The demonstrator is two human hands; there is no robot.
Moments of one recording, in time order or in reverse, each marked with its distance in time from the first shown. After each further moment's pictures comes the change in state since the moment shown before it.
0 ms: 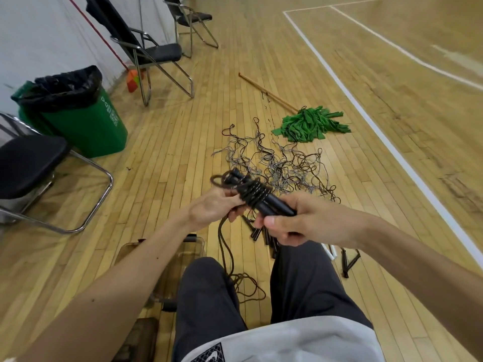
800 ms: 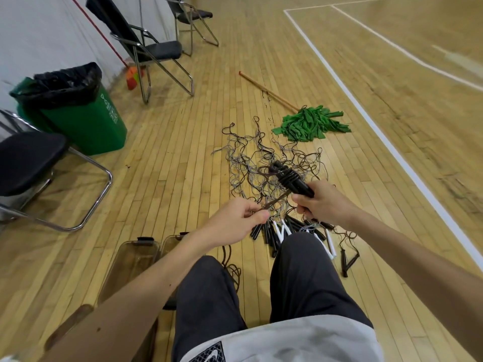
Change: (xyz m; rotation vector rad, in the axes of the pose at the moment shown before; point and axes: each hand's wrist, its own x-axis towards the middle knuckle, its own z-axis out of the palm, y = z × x) left_hand -0.003 -0.004 0.038 0.231 0.068 -0.001; right_hand 0.031 0.066 -0.048 -0.243 0.556 0.228
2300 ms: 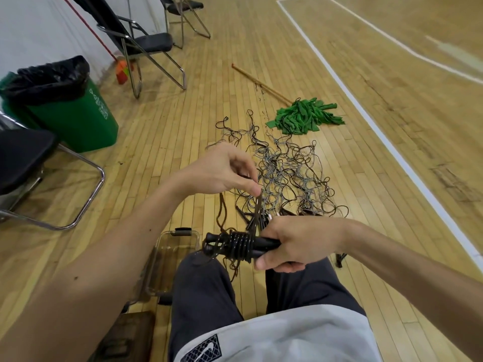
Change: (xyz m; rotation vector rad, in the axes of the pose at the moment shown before) left_hand 0.022 0.043 -0.066 0.024 -0.037 0.326; right_hand -0.065 -0.055 0.026 -0.218 -0.792 -0.203
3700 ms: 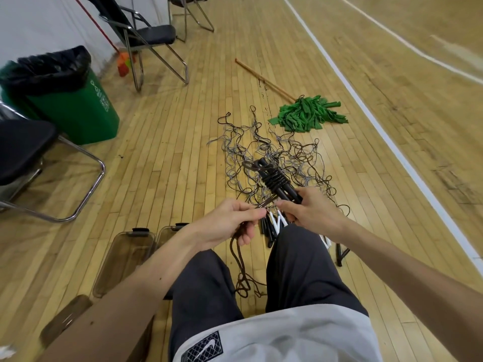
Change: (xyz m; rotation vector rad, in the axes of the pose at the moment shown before) left_hand -0.043 -0.045 0.073 -0.628 -0.045 -0.437; right_hand 0.032 0.068 -0.011 0.330 0.784 0.128
